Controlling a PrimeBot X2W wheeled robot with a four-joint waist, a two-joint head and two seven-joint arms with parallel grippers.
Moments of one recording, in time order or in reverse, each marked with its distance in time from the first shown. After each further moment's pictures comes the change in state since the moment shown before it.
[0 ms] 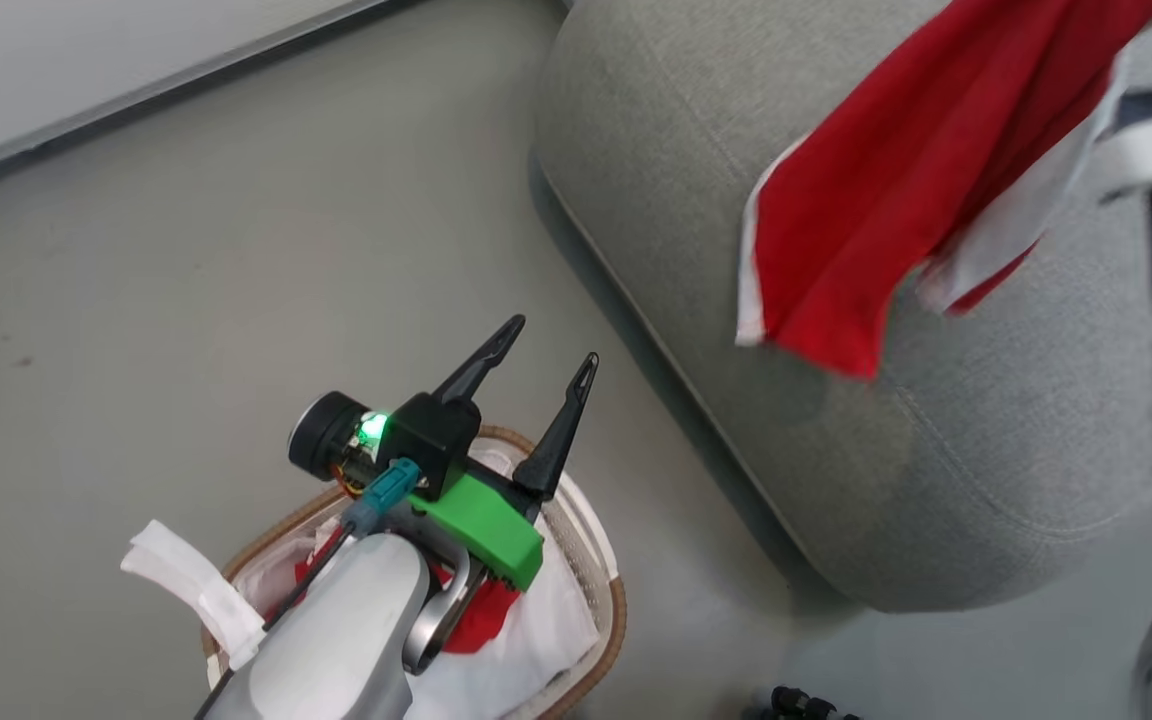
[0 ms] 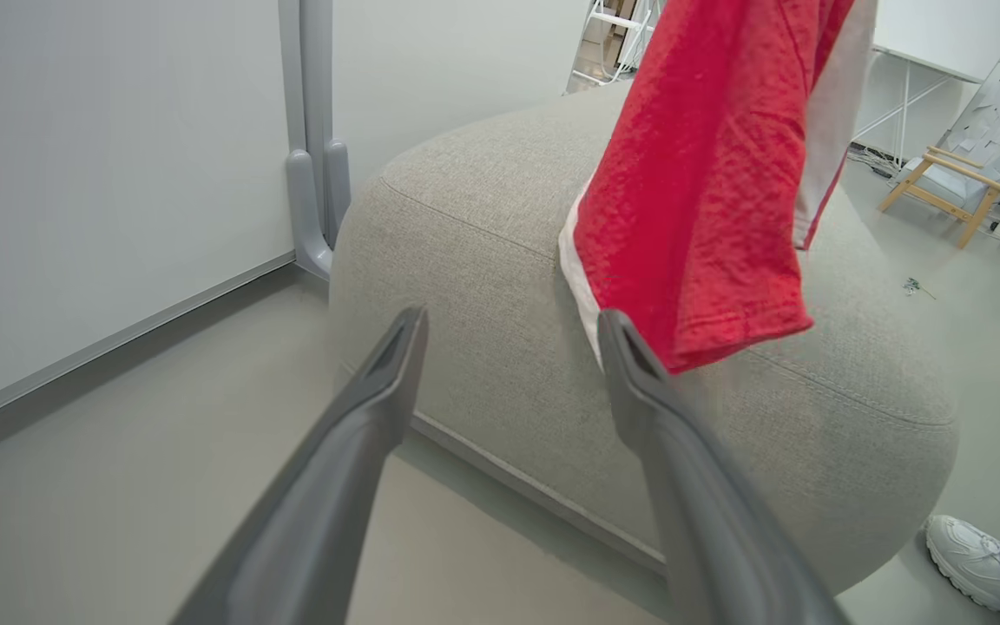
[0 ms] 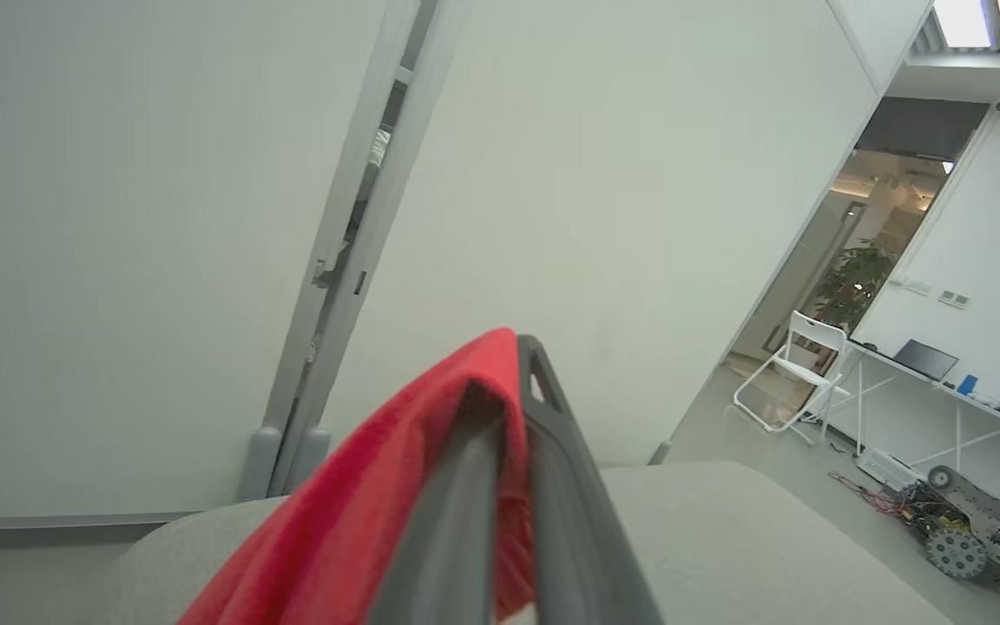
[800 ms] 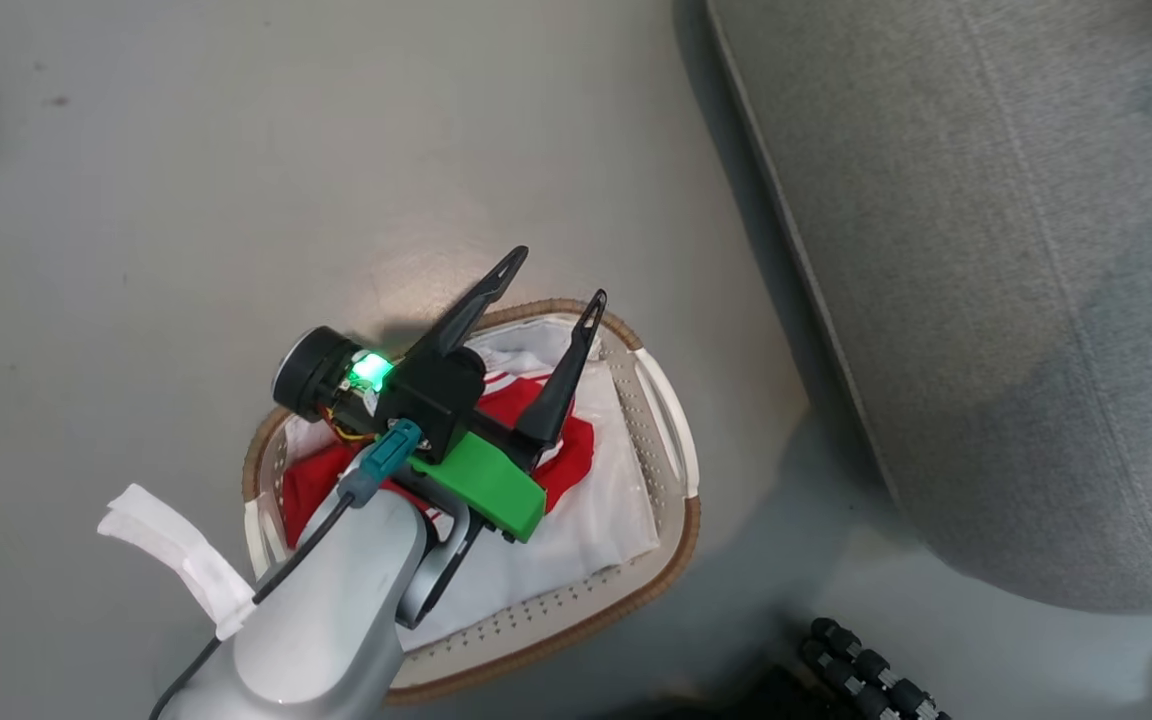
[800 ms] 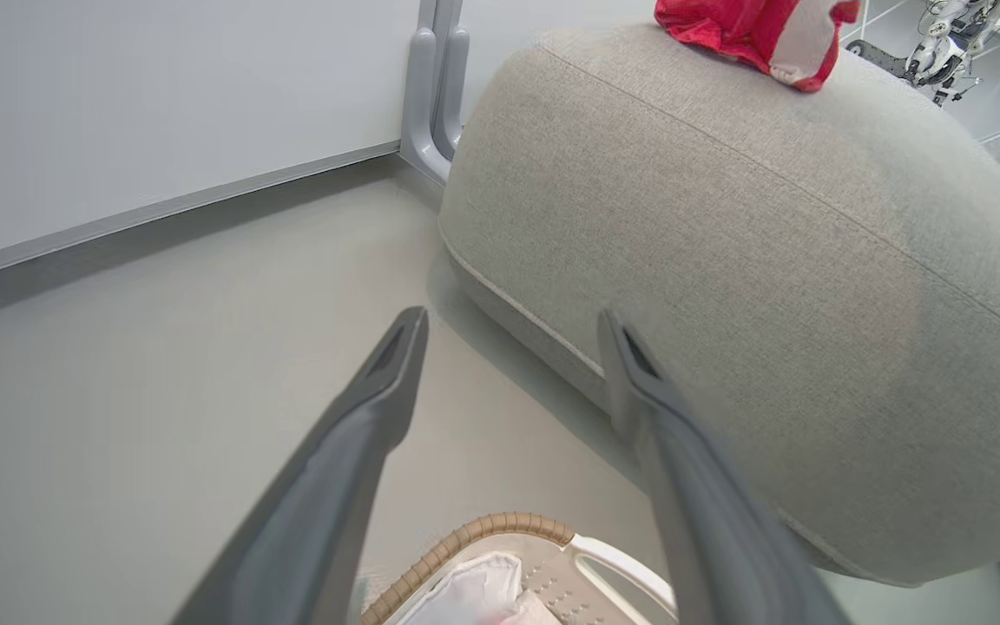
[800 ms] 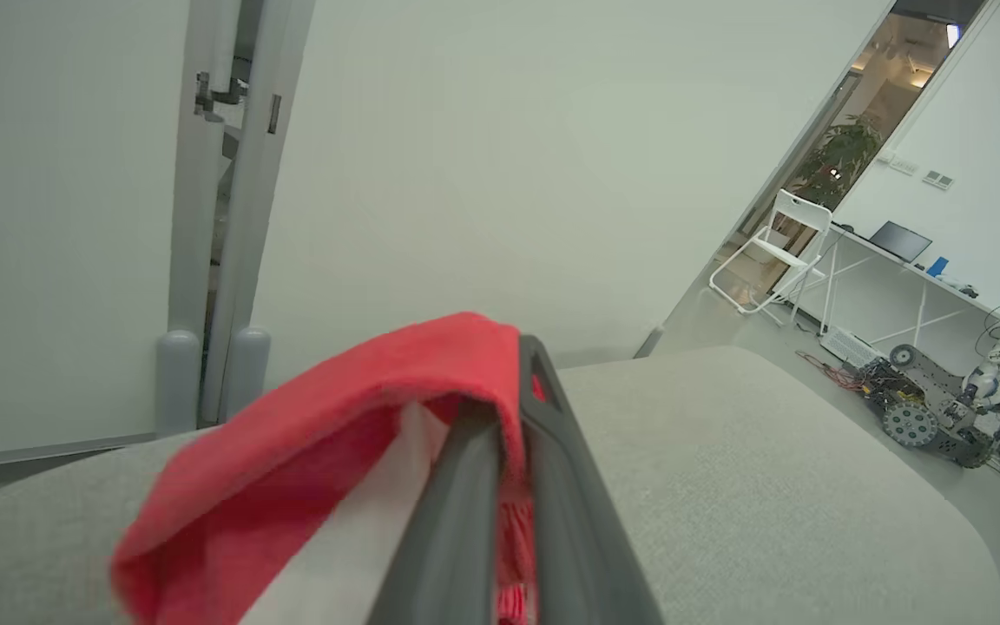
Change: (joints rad) left arm -0.071 0.029 -0.015 -0.093 0.037 0.041 0.028; right arm -0.315 -0.180 -0.303 0.361 -0.064 0.000 -0.001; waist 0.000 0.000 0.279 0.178
